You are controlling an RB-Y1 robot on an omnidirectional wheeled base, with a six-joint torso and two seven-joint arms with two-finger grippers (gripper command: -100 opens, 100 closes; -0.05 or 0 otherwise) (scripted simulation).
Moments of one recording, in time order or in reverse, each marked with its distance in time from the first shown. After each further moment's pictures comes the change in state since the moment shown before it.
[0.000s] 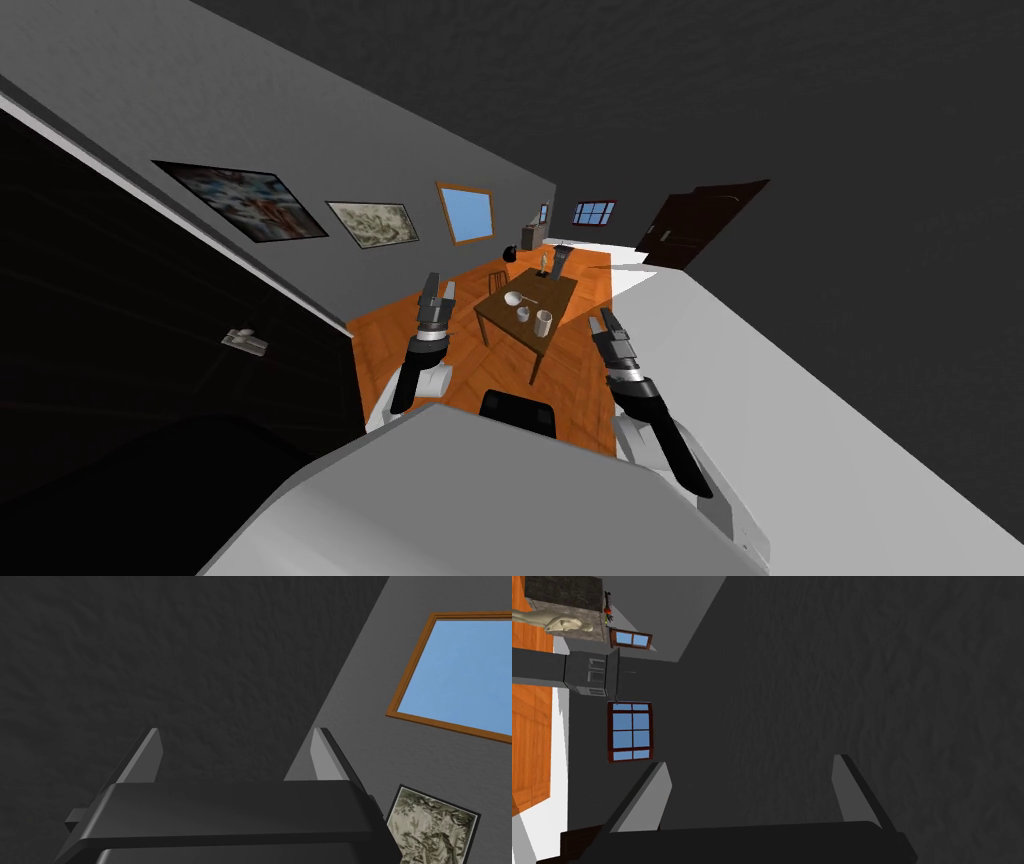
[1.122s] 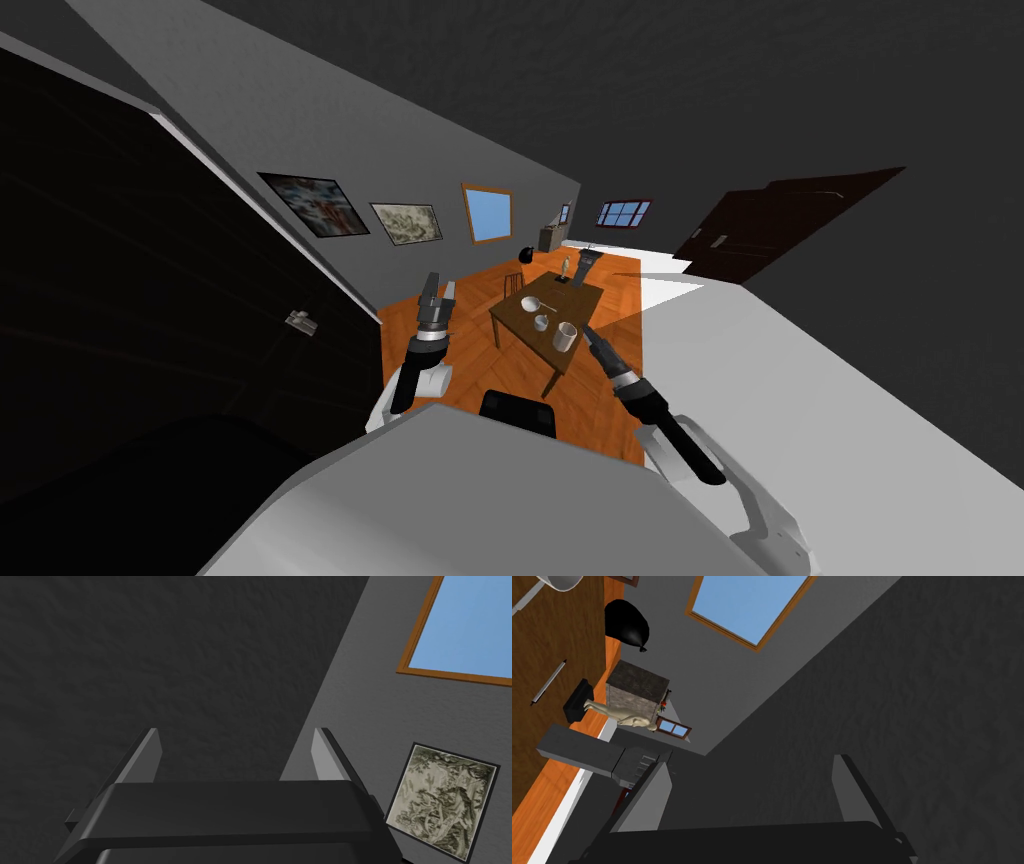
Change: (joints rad) left arm 0.000 0.000 0.000 0.000 0.000 0.000 0.000; right arm -0.054 -0.352 0.089 0.165 -0.018 0.039 0.034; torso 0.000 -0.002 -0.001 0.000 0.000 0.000
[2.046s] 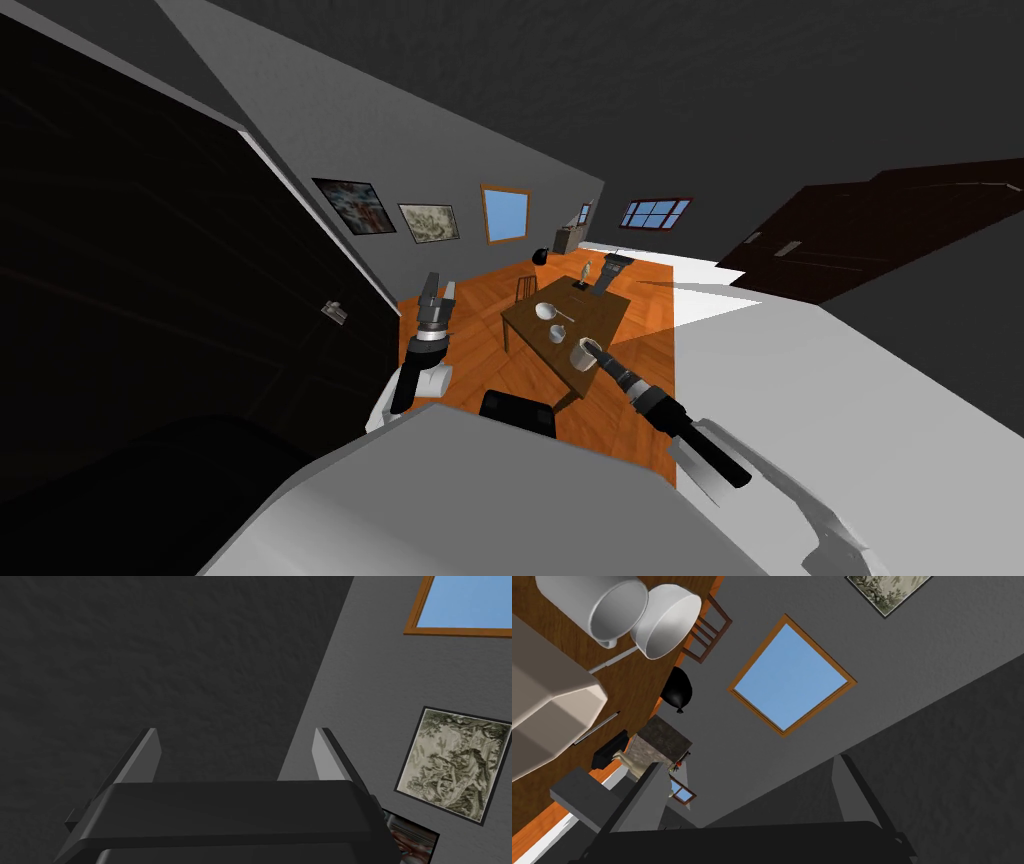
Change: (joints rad) left arm 0.000 0.000 0.000 0.000 0.000 0.000 0.000; right arm -0.035 -0.289 0.104 0.152 -0.017 0.029 0.021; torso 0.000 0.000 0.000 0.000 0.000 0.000
